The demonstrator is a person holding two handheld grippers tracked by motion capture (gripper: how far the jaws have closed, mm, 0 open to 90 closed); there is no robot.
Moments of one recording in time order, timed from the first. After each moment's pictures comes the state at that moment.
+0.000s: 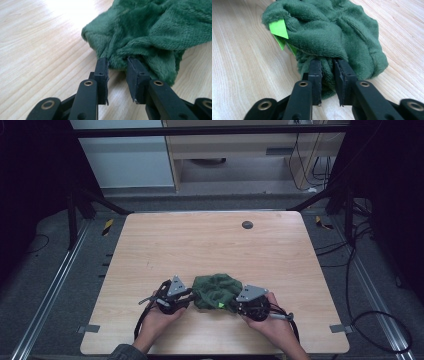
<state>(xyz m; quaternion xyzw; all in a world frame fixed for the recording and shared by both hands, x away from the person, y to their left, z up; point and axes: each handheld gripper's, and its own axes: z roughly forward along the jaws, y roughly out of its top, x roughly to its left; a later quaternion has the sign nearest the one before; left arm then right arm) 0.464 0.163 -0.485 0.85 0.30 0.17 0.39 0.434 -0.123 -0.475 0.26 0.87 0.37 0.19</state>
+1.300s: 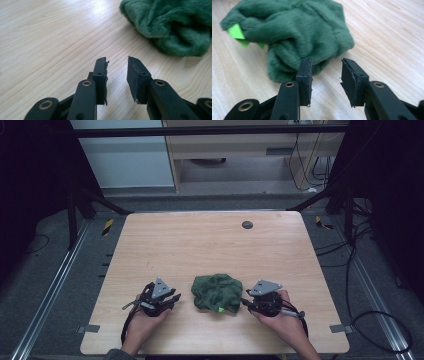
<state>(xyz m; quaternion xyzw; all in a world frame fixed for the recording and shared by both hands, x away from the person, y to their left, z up) 0.458 0.209 -0.485 0.84 0.34 0.21 0.36 0.447 -0.156 -0.476 0.31 0.86 0.37 0.19</state>
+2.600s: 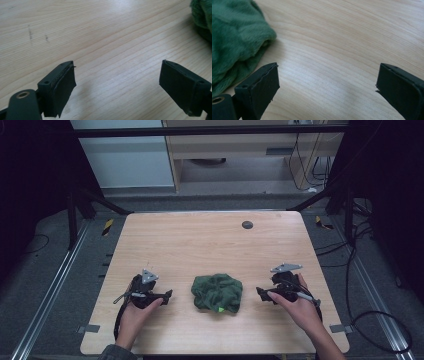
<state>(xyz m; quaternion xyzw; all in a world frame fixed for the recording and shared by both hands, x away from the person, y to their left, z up) 0.484 0.240 -0.483 0.80 0.46 0.21 0.32 0.487 -0.207 -0.466 0.48 0.80 0.32 0.18</state>
